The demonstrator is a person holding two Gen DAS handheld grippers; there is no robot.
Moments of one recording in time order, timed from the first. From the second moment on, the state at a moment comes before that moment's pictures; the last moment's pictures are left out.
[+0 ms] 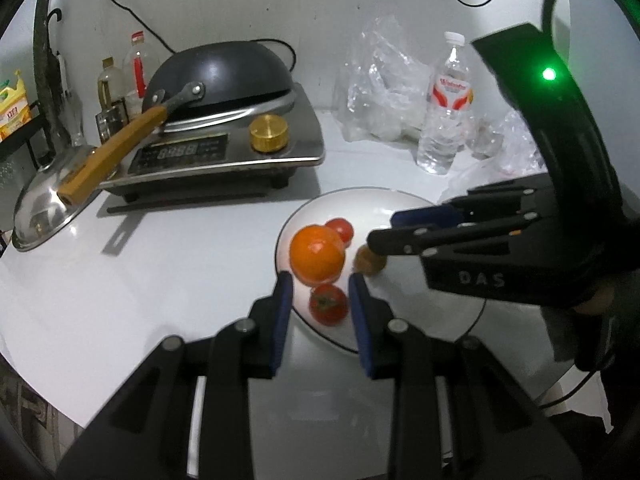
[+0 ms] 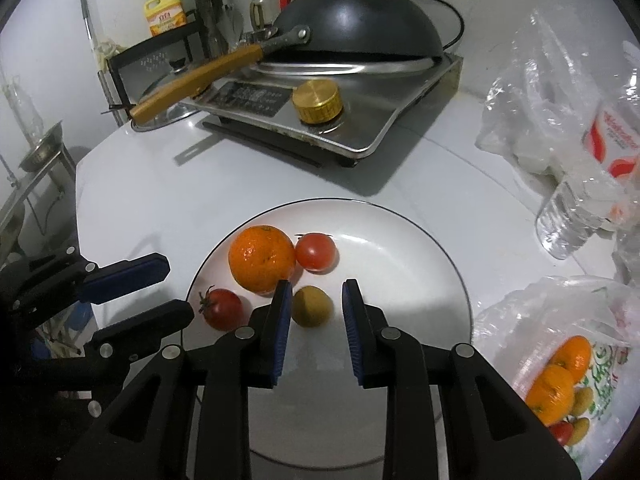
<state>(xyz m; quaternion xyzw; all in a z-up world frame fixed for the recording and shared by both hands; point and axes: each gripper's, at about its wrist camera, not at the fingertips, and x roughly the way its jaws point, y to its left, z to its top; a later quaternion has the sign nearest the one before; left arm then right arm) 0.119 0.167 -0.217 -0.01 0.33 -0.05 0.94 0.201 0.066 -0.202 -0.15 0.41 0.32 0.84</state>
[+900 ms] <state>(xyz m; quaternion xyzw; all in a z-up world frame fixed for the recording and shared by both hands) 0.106 0.090 -0.191 0.02 0.32 -0.08 0.94 0.159 -0.041 -0.159 -0.11 0.38 0.28 0.88</state>
